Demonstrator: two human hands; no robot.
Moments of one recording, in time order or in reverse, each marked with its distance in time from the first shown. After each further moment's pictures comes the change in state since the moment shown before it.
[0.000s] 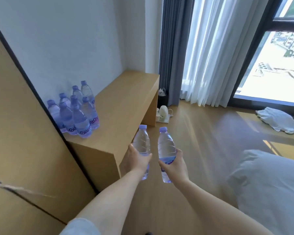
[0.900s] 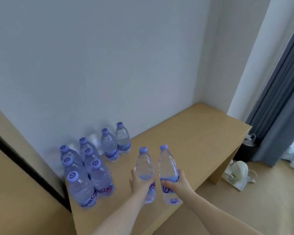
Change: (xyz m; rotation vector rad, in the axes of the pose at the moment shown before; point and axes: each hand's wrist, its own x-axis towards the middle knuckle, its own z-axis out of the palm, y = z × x) left_hand 0.401 0.071 0.012 -0.544 0.395 -0.460; right_hand 0.460 -0.149 0.193 -0.004 -0.883 0.001
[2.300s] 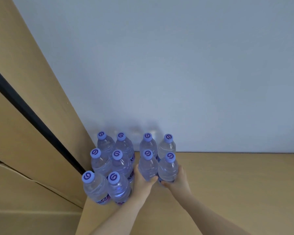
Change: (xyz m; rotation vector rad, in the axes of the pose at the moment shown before) left_hand 0.124 0.017 -0.042 -0.212 0.505 0.282; right_hand 0.193 -0.081 0.110 -0.163 -0.544 -0.326
